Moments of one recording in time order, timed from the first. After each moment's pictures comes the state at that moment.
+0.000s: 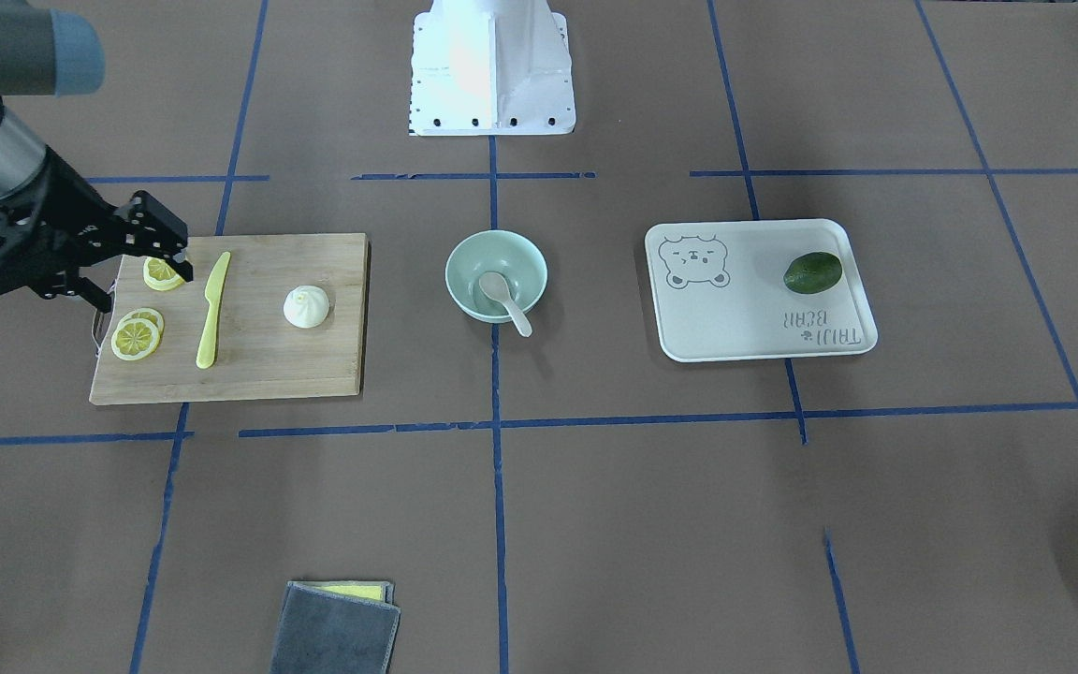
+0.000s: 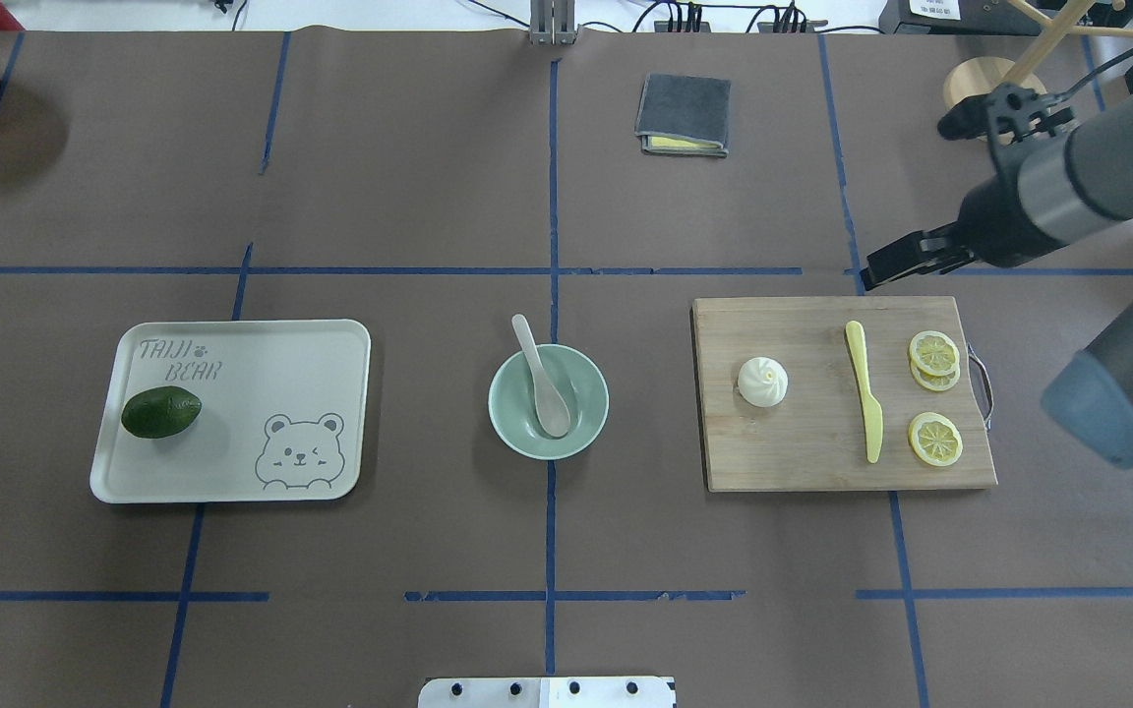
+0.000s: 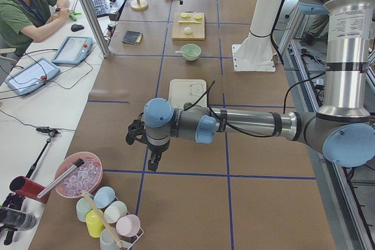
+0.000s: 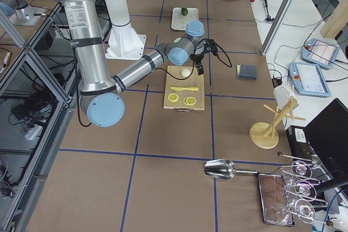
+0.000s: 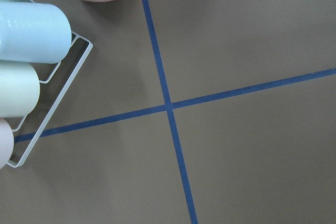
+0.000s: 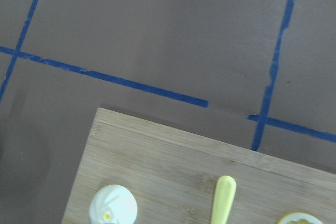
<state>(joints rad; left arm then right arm) -1.57 -1.52 -1.67 -1.70 -2.37 0.08 0.88 -1.36 1.94 -1.32 2.13 0.75</state>
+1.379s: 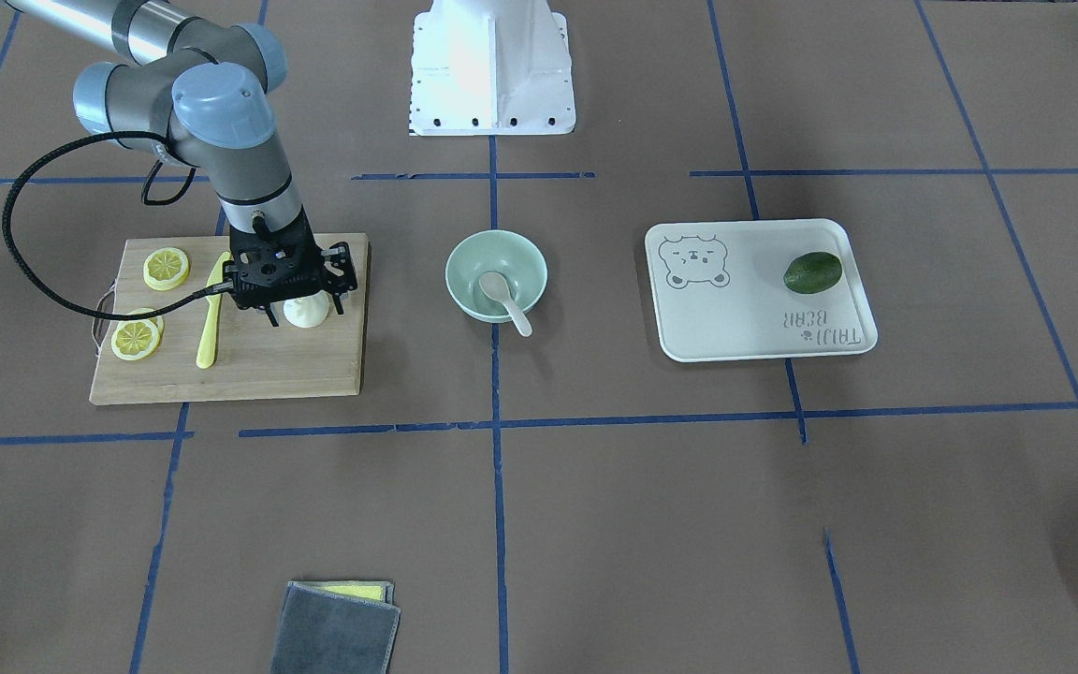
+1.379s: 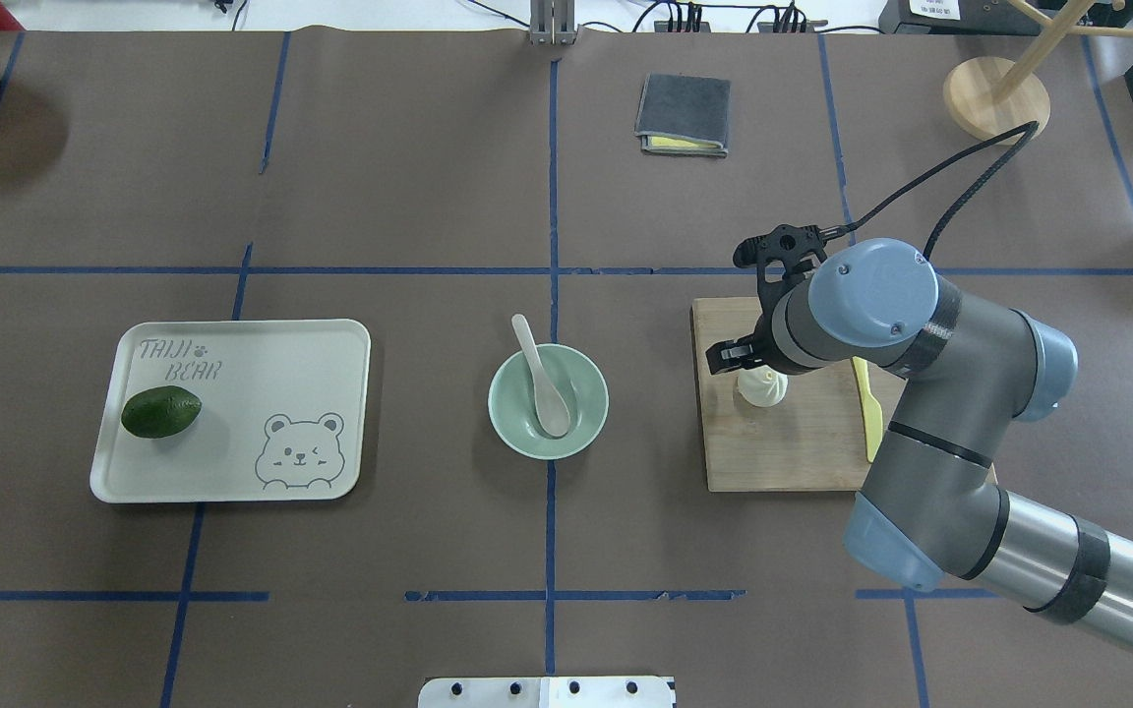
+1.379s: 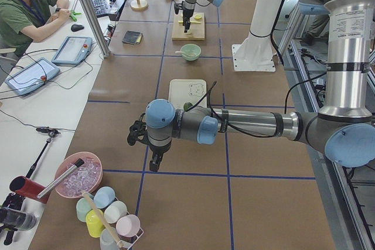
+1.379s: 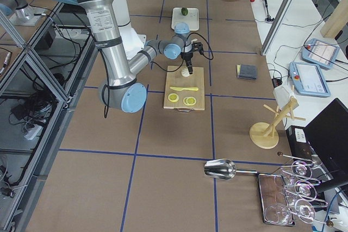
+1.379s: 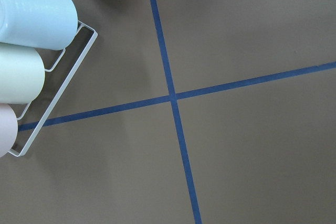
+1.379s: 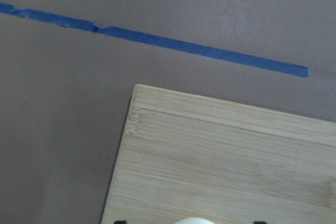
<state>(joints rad) -1.58 -1.52 -1.68 -1.70 -2.37 0.08 0.58 -1.22 1.79 -1.38 1.77 0.96</state>
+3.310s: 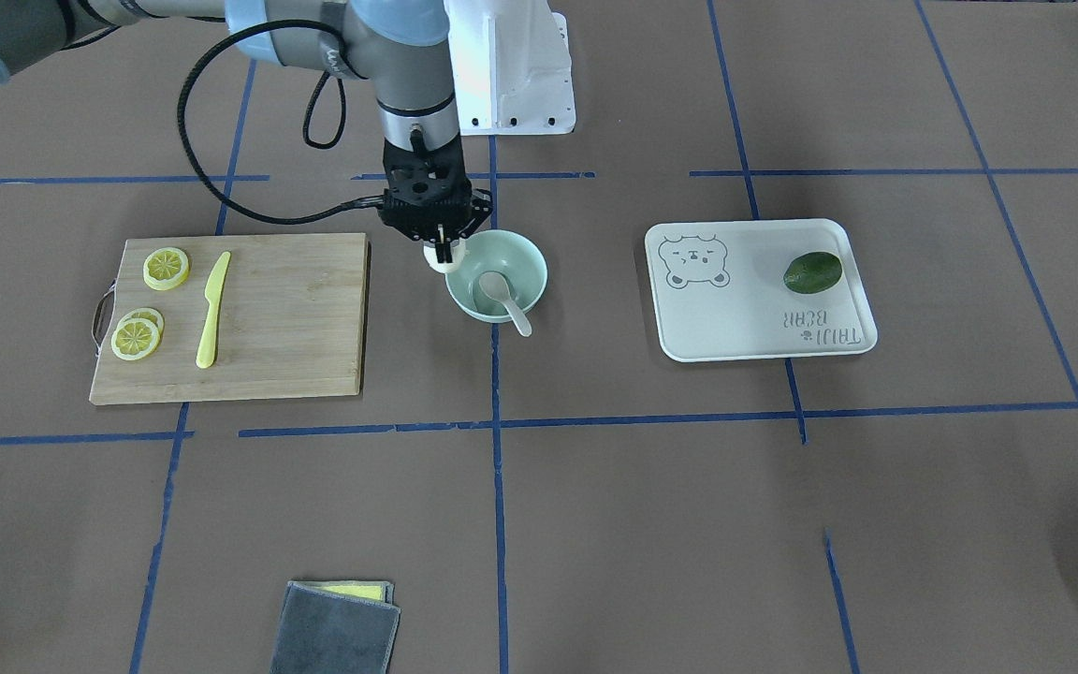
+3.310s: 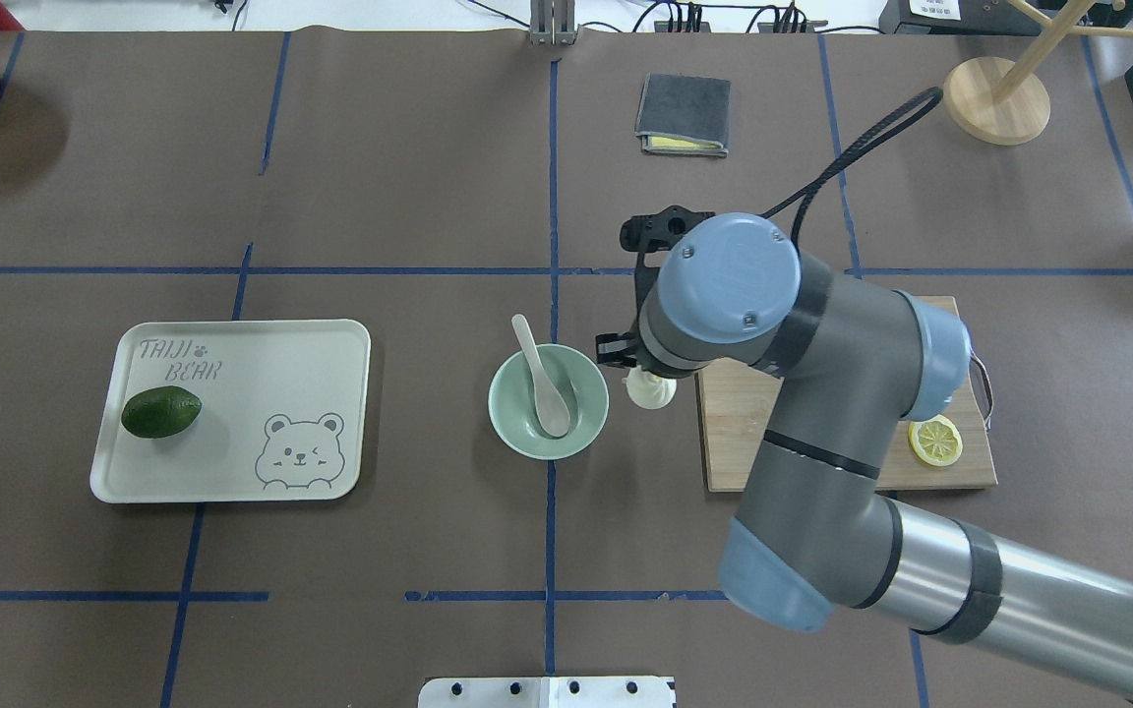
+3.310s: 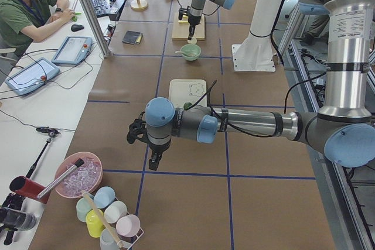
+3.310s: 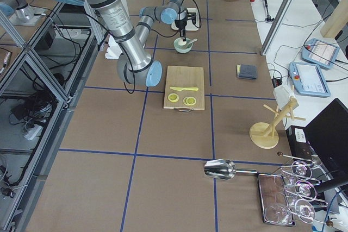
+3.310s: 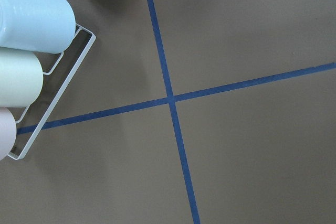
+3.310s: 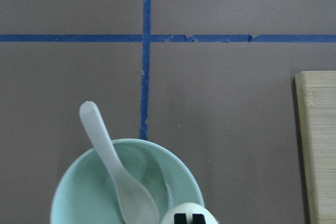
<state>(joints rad) -1.58 -1.52 -1.68 -1.70 -2.37 0.08 0.42 -0.80 1.73 -1.70 1.66 1.31</state>
